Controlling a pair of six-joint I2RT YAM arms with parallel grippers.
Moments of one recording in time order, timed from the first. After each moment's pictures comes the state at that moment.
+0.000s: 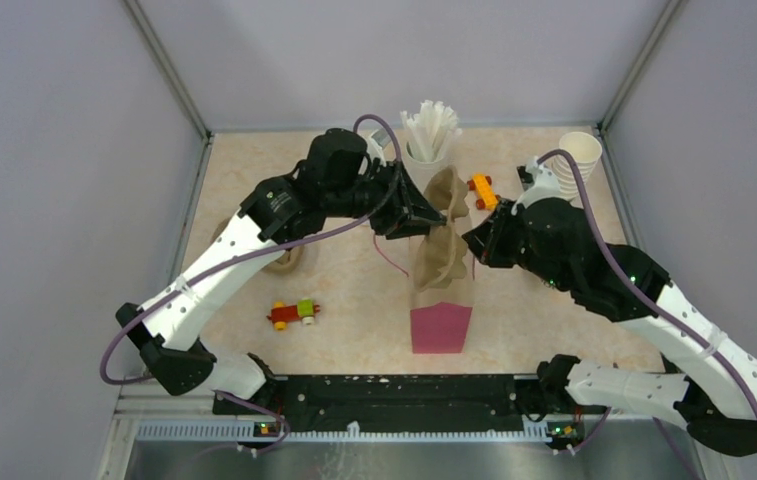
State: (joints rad) left arm -0.81 1.42 1.72 -0.76 0.40 -1.16; right arm 0.94 0.93 1.31 -0.84 0.34 0.75
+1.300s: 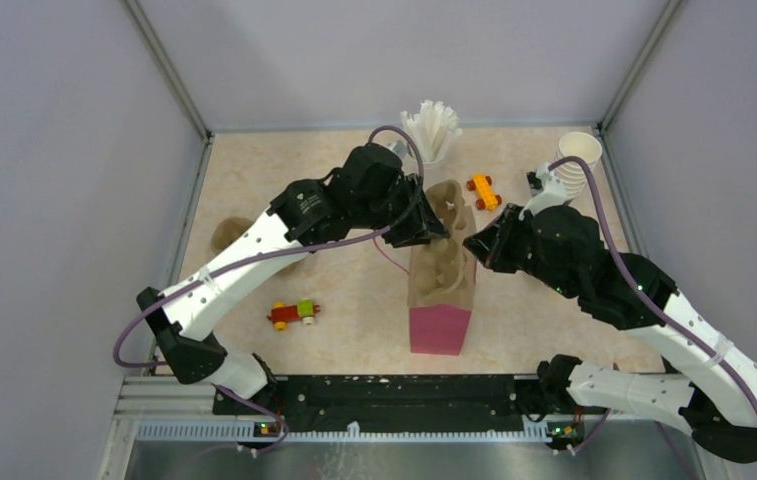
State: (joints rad) left arm -0.92 1.50 1.74 -0.87 0.14 -1.07; right arm 0.94 0.87 1.25 -0.82 0.33 0.82
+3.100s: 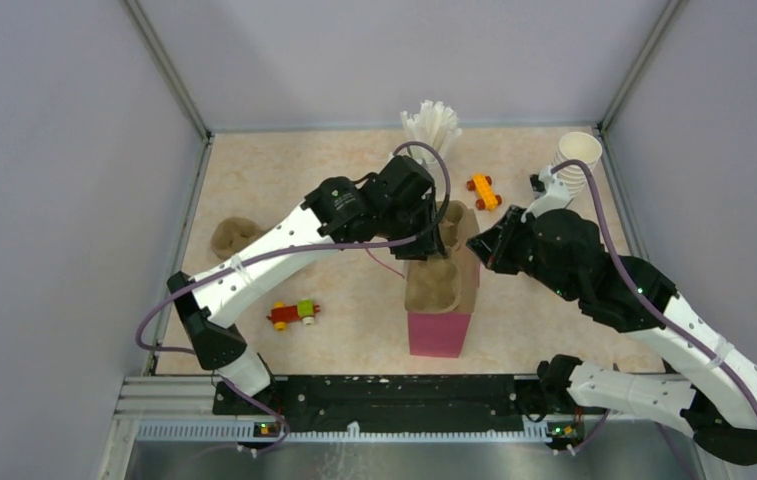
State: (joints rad) left arm -0.99 1.62 1.83 -1.06 0.03 -0.95; right arm 0.94 0.85 1.22 -0.81 0.35 0.81
